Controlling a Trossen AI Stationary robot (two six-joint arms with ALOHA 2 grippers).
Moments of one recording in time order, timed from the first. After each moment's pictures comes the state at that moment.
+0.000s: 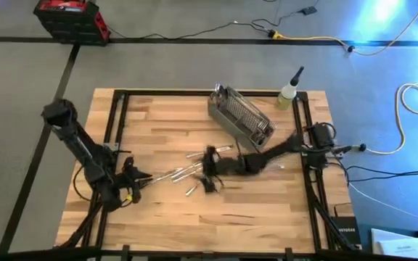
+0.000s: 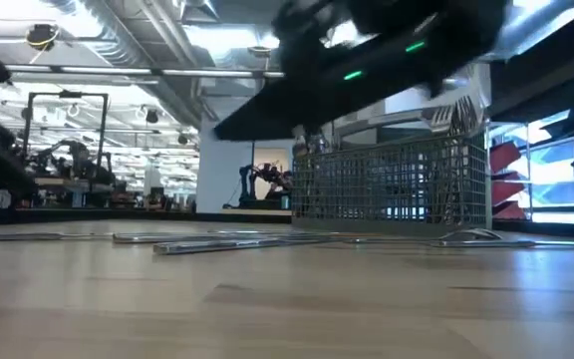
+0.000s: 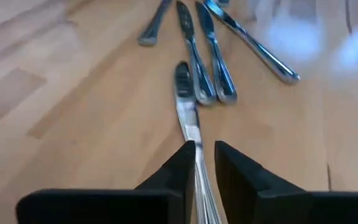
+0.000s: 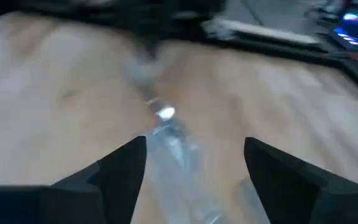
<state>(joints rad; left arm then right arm) -1.08 1.22 0.29 -0.29 -1.02 -1.29 0.17 1.97 1.05 0.53 0.21 -0.06</state>
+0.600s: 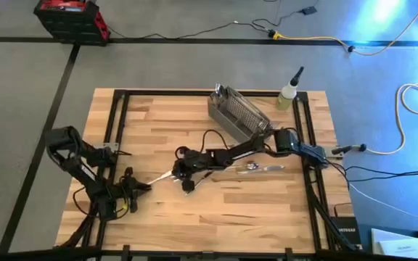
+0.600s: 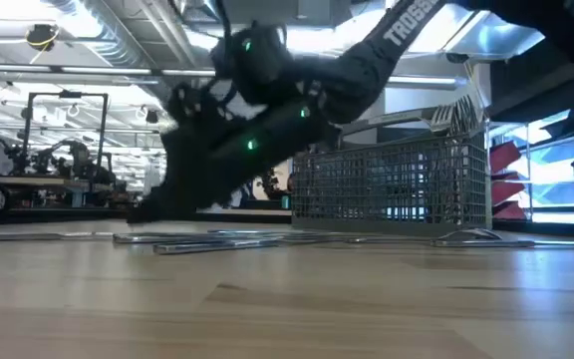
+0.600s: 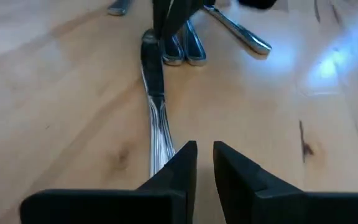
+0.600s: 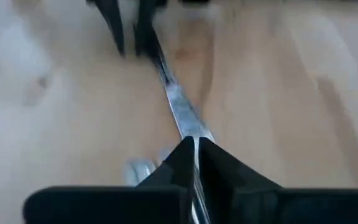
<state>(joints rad) -1.27 1.63 0.29 -0.03 -1.14 -1.56 0.07 2.37 1.51 0.30 -0.08 -0.03</state>
